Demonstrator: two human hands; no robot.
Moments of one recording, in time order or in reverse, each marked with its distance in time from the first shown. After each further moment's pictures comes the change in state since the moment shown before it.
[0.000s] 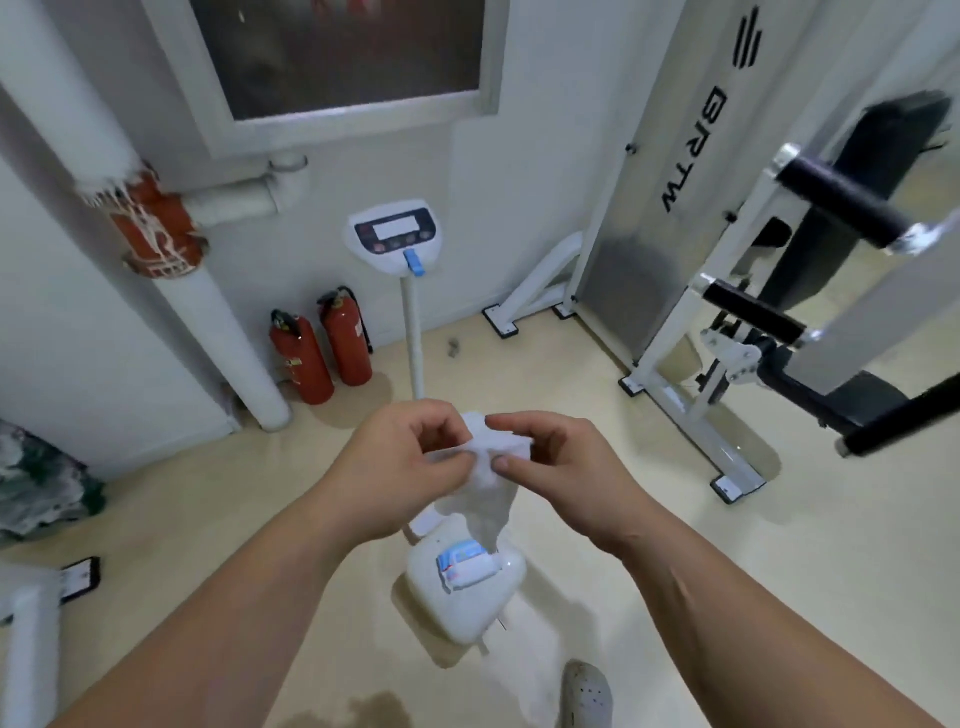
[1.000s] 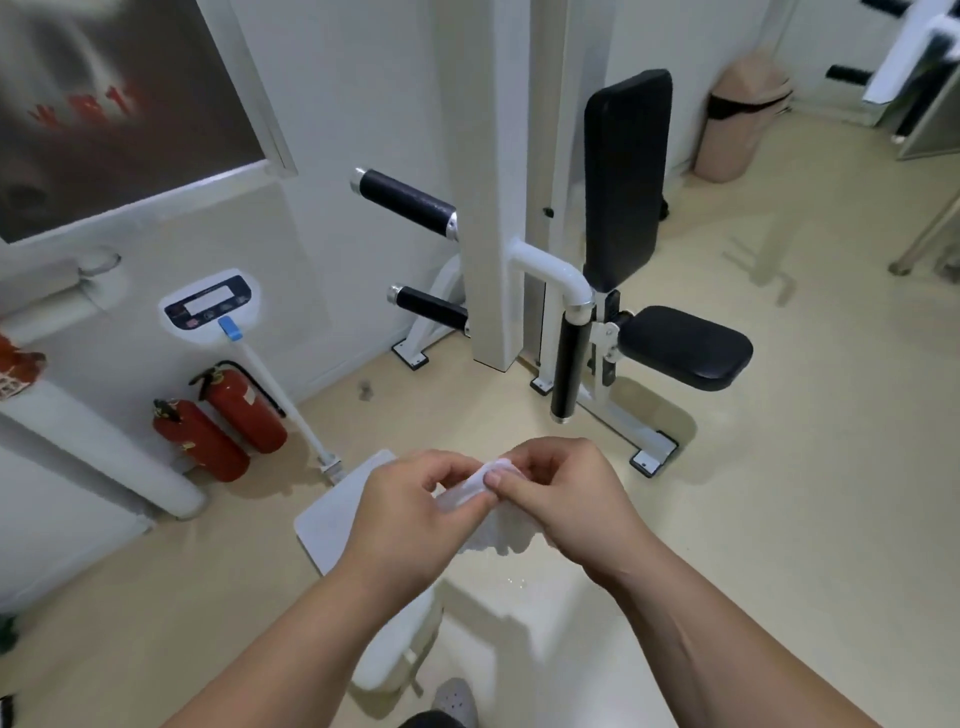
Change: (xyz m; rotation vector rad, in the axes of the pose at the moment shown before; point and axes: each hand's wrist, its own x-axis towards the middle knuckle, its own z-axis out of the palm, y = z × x) left_hand 0.015 0.150 0.328 0.202 0.083 0.161; right_hand -0.163 0.051 -0.285 0.025 0.303 0.014
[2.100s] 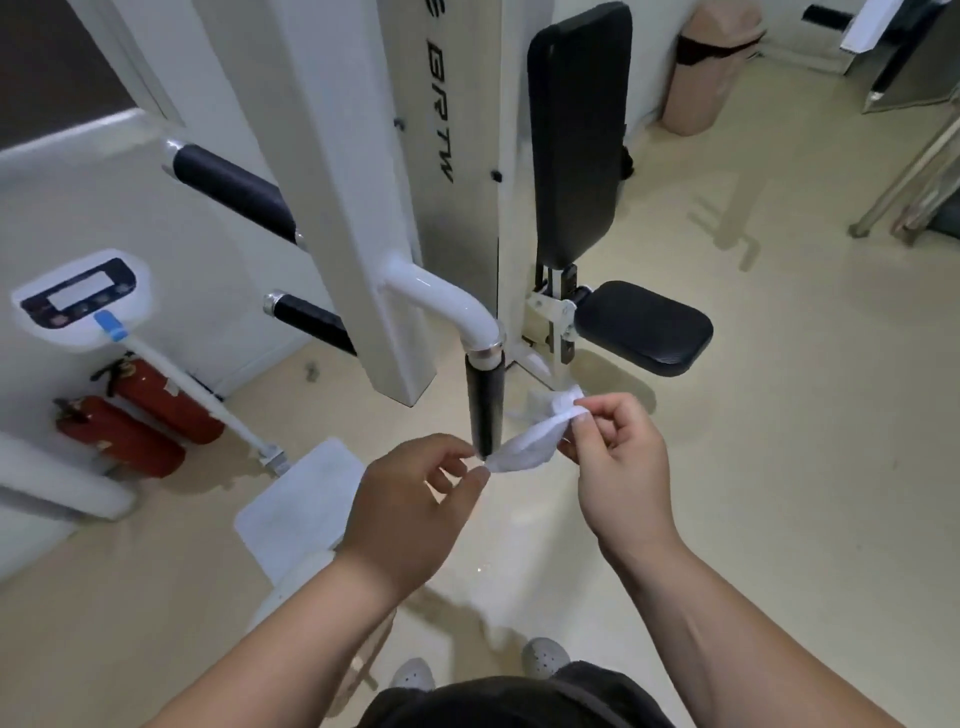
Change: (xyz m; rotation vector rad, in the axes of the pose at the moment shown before) left_hand 0.092 0.012 0.097 0.012 -0.049 -0.097; right_hand 0.073 0.050 -0.108 0.125 0.519 0.036
